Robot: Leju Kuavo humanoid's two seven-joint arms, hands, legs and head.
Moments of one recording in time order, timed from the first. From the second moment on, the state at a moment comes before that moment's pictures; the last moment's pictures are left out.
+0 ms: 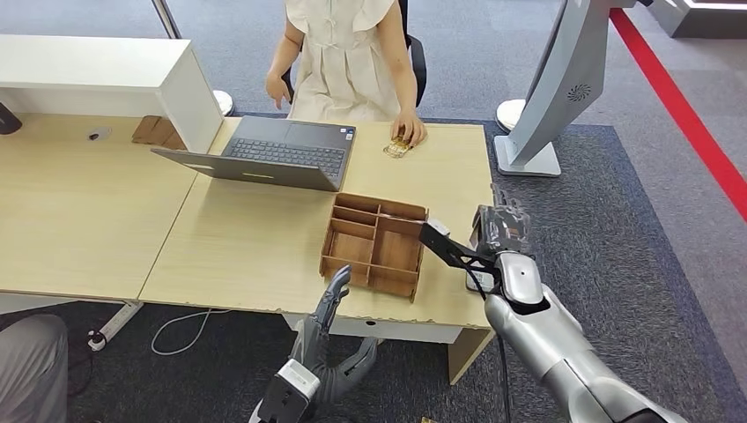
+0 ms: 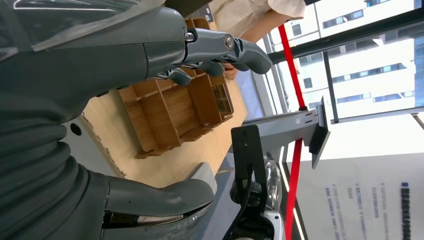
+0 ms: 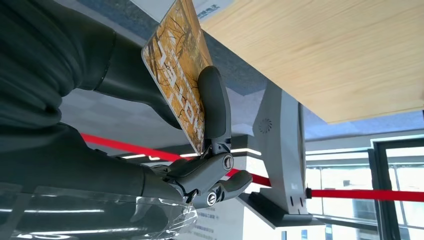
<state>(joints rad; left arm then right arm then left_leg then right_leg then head) -0.18 0.10 -1.04 -1.47 0.03 0.60 -0.38 -0.66 -0.15 0.89 -0.81 1.17 -0.43 0.38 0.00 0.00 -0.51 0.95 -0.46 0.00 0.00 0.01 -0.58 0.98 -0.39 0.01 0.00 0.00</state>
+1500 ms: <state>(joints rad) -0.17 0.11 -1.04 -1.48 0.02 0.60 -0.36 -0.60 -0.13 0.88 -0.75 1.11 -0.39 0.25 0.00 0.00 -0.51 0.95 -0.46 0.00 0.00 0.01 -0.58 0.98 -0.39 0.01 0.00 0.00</state>
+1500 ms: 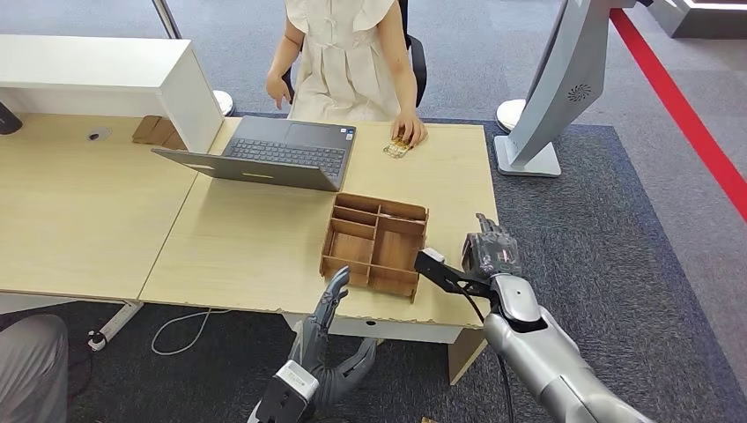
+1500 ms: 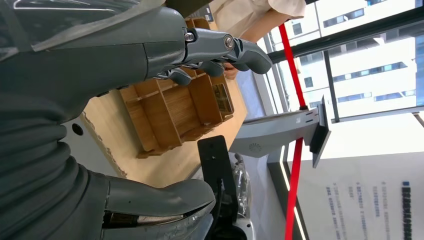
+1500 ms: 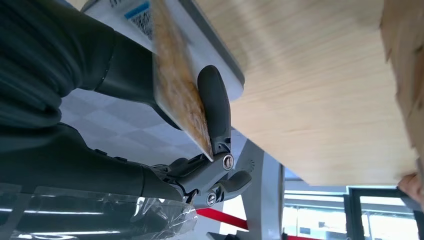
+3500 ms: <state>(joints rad) -0.18 0.09 -1.05 -1.43 0.02 0.41 -0.44 -0.75 -0.23 0.79 -1.21 1.26 -0.22 0.46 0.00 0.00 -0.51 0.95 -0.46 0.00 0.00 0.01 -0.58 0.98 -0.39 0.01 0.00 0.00</state>
